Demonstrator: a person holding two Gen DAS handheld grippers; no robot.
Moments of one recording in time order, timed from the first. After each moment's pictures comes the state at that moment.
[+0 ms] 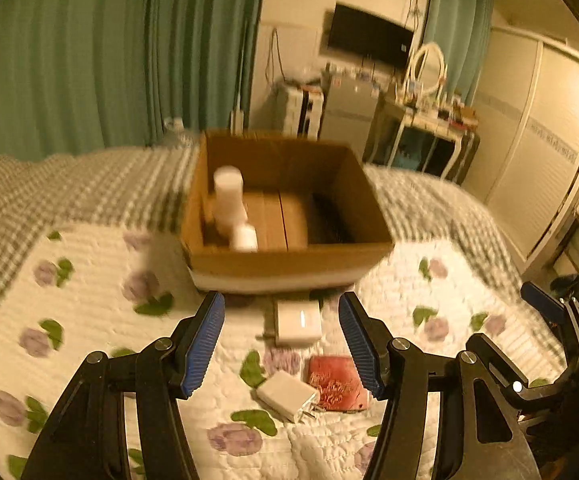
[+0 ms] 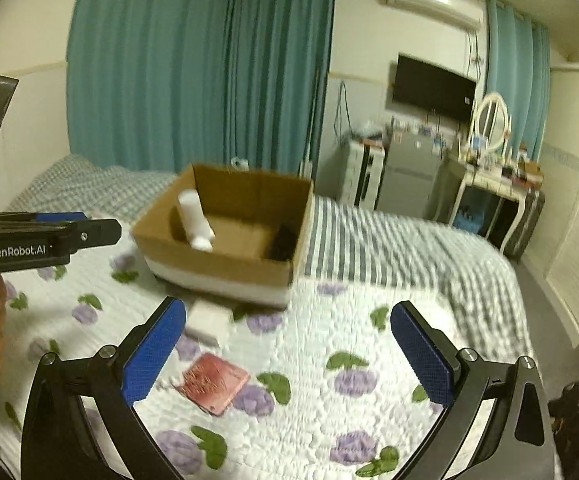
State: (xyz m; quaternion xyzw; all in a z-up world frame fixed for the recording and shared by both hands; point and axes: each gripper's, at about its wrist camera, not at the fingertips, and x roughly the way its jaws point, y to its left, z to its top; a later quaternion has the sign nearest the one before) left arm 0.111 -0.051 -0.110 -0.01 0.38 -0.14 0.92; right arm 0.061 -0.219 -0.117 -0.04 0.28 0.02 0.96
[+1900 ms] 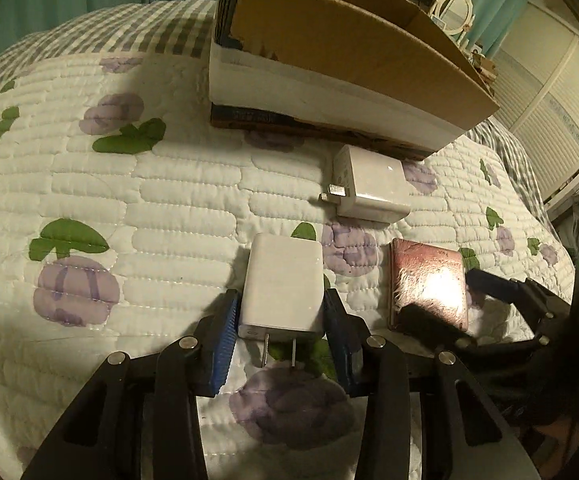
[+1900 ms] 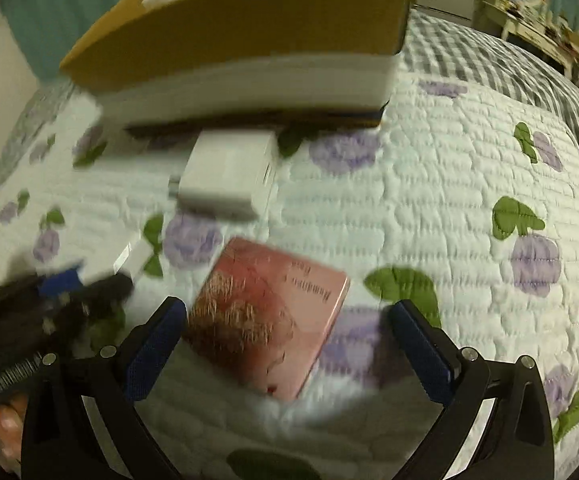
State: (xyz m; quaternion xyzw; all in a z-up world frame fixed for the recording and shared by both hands) left arm 0.127 0.000 -0.235 -0.04 0.52 -0.15 0.84; right arm 0.149 -0.170 -0.279 0.04 0.53 0.05 0.84
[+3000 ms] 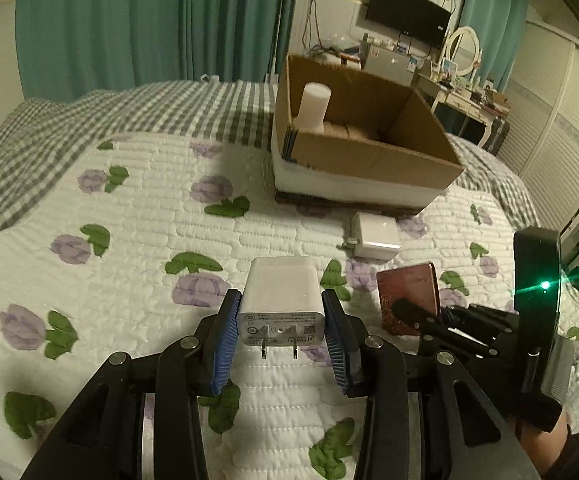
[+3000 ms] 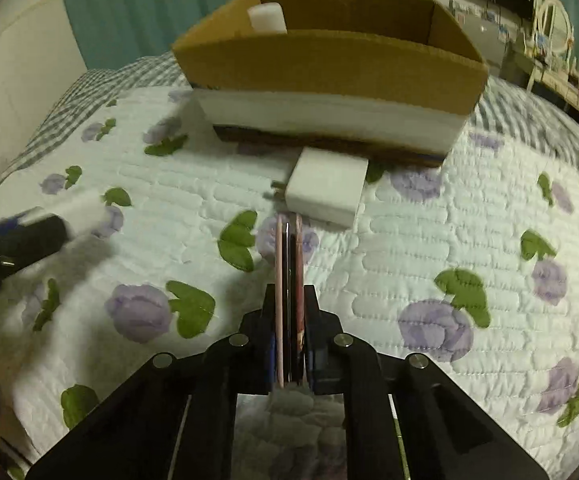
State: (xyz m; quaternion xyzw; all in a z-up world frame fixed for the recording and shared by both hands) left arm 0.059 0.035 -0.147 -0.02 0.42 -0.09 0.90; right arm 0.119 -0.124 -0.256 0.02 0.48 0.10 0.87
